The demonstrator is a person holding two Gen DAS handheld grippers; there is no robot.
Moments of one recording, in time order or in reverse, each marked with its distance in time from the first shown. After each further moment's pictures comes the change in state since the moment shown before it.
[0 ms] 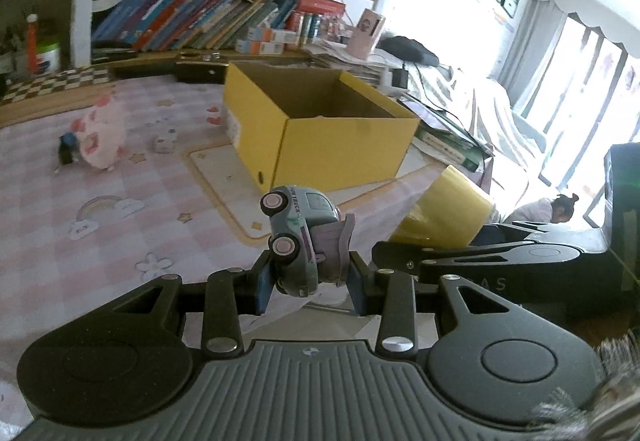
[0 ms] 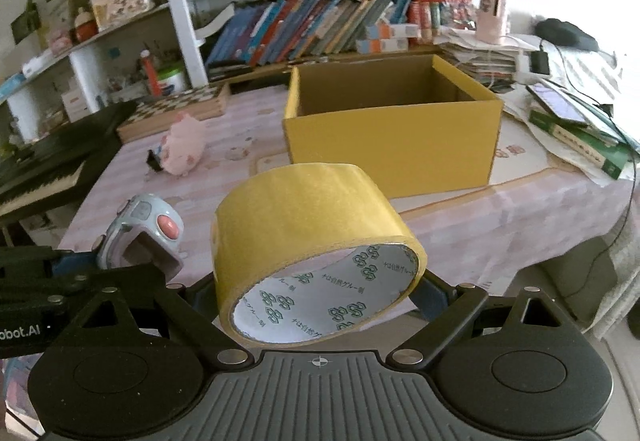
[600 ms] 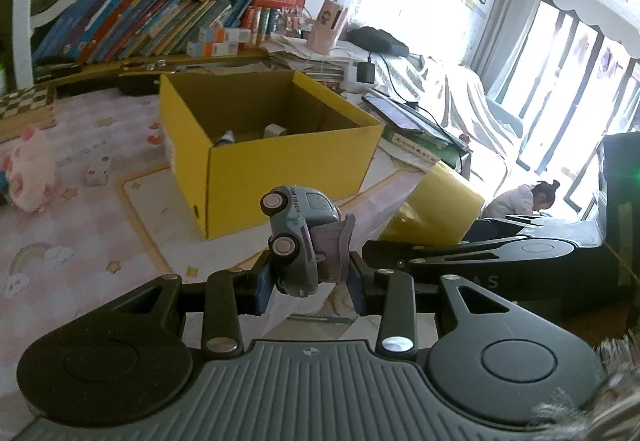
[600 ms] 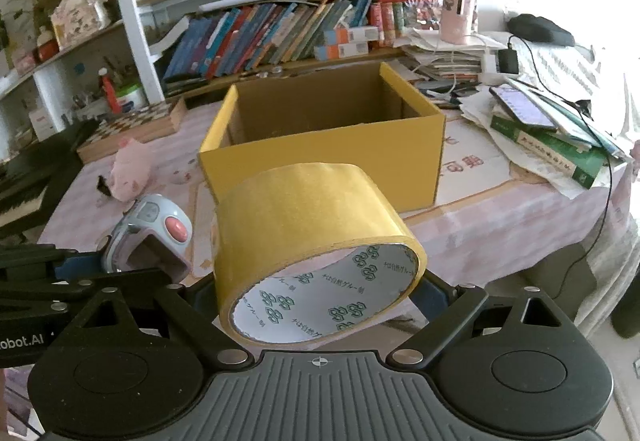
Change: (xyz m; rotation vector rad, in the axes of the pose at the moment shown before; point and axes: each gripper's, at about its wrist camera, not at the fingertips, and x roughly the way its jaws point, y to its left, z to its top) left arm 0.062 -0.041 0.038 0.063 0.017 -0.073; right arm 0.017 -0.061 0.031 0.034 -0.004 -0.055
